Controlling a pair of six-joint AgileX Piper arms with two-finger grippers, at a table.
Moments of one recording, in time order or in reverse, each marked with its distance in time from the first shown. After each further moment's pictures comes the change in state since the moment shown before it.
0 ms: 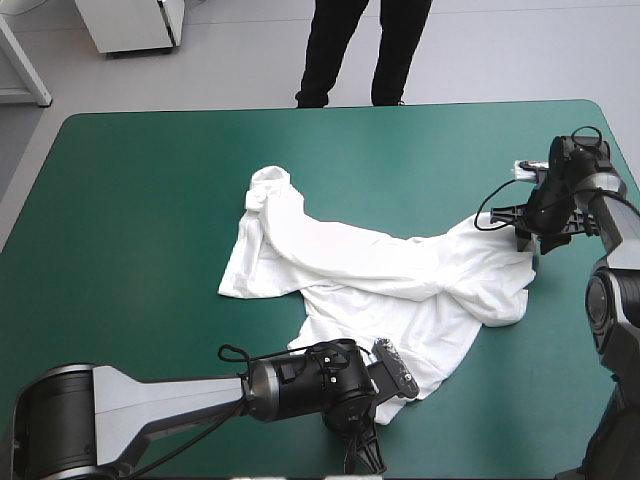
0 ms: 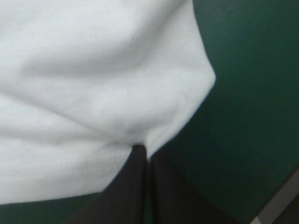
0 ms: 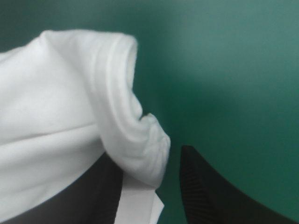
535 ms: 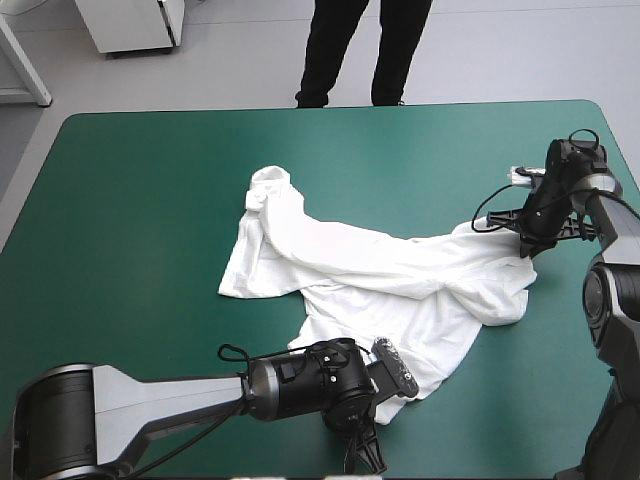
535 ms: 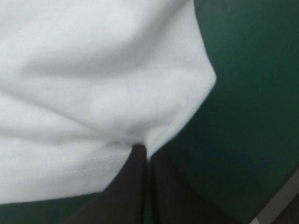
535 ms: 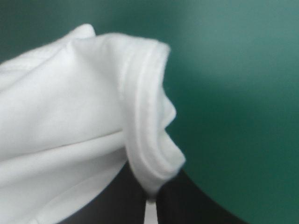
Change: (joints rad) left arm 0.003 0.000 0.000 -0.004 -0.001 -0.001; right arm -0.004 0.037 -0.002 0.034 0.018 -0.012
